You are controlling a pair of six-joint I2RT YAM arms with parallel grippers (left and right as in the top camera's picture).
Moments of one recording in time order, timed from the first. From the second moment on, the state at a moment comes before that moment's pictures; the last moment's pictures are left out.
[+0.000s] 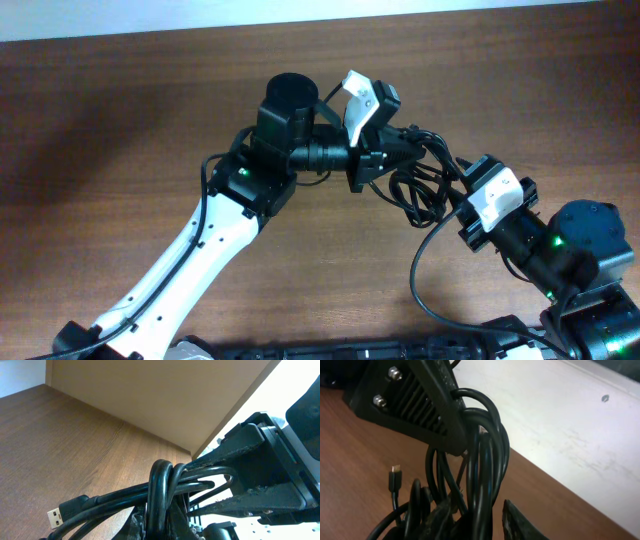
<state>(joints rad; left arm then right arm) -0.61 1.48 1.29 -0.10 0.93 -0.18 0.24 0.62 0.93 -0.61 -0.26 -0.41</state>
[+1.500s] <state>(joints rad) -0.64 1.48 1.30 -0.19 0.76 -0.28 0.24 0.64 0.93 -0.53 -0.21 -0.26</state>
